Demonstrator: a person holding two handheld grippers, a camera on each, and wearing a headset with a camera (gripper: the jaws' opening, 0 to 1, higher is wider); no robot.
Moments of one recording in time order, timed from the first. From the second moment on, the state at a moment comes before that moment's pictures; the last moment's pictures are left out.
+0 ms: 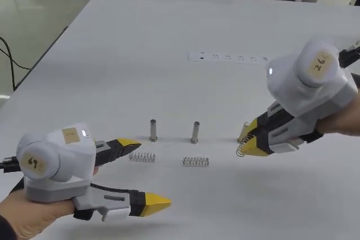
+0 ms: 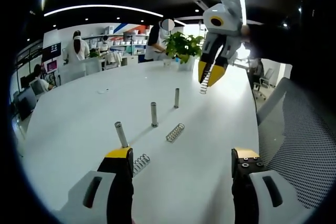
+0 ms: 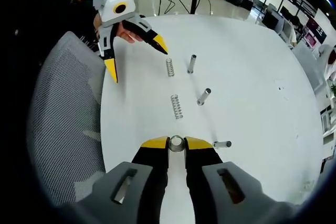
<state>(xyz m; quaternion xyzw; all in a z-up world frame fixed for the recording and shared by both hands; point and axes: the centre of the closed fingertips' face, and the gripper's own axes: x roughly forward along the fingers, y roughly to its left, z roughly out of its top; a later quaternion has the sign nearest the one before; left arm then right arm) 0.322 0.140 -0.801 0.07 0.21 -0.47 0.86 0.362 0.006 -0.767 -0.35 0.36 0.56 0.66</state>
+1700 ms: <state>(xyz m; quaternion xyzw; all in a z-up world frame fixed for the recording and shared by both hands) 0.322 0.153 -0.802 0.06 0.21 -0.45 0.87 0.439 -0.019 -0.784 -0.35 0.38 0.50 0.69</state>
